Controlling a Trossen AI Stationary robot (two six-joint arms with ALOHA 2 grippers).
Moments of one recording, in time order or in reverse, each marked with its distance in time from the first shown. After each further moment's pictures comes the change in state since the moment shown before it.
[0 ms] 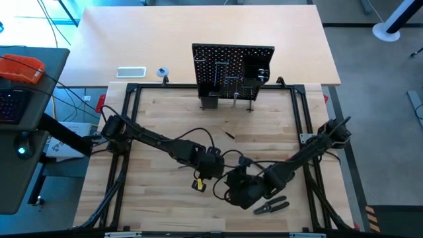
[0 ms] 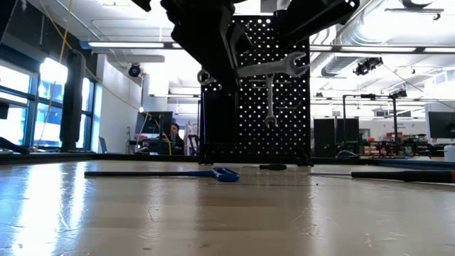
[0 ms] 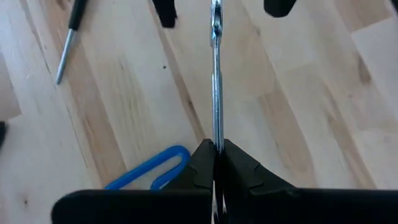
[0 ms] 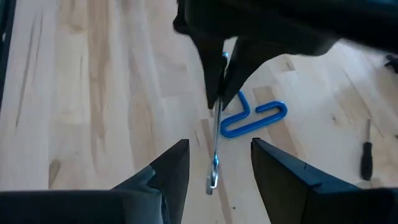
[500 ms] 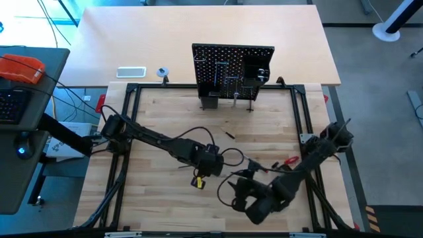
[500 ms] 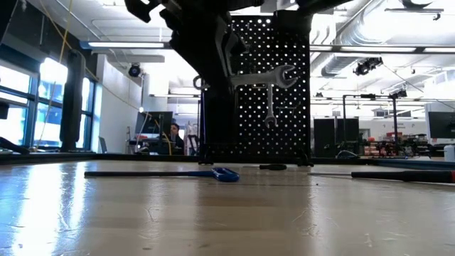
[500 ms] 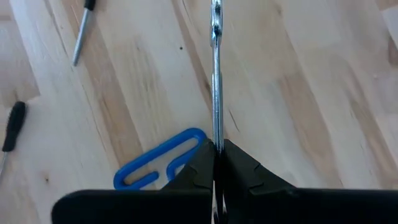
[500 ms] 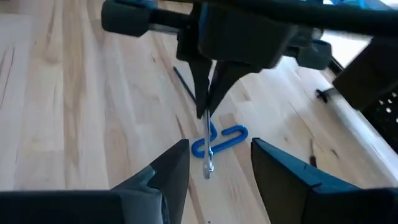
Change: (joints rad) left arm 0.011 -0.003 0.000 -0.048 -0.043 0.014; right arm 0.123 0.011 -0.002 -0.044 0.322 0.091
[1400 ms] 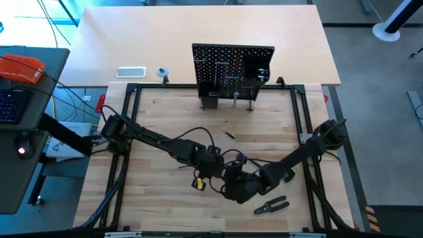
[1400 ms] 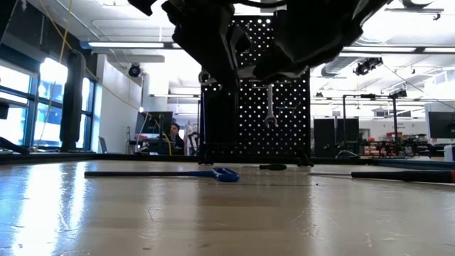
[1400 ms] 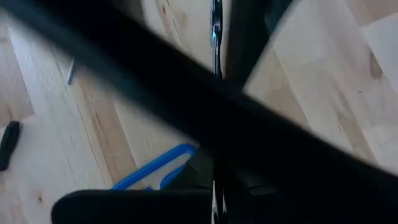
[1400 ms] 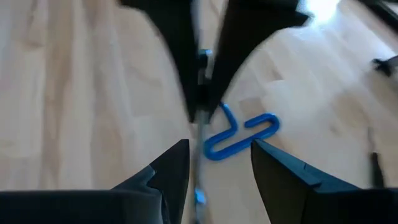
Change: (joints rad) left arm -0.007 0.000 0.000 0.044 0.021 0.012; right arm -0.157 0.029 -0.162 0.345 -0.238 -0.134
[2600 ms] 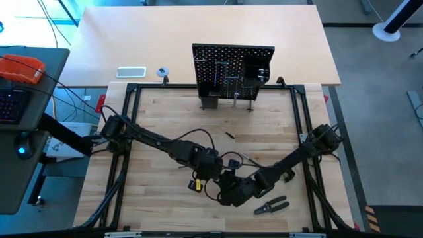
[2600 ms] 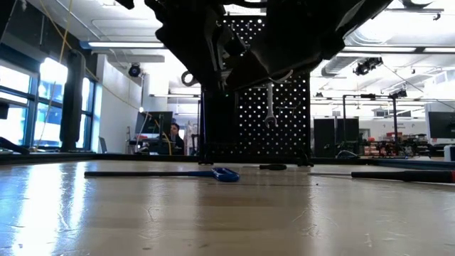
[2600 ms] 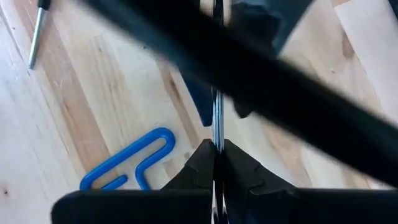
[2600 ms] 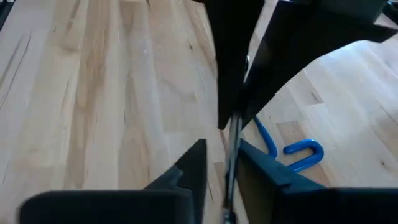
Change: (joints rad) left arm -0.008 0.002 -0.001 -0.057 0.058 -0.010; right arm -0.008 0.090 0.000 0.224 -0.026 -0.143
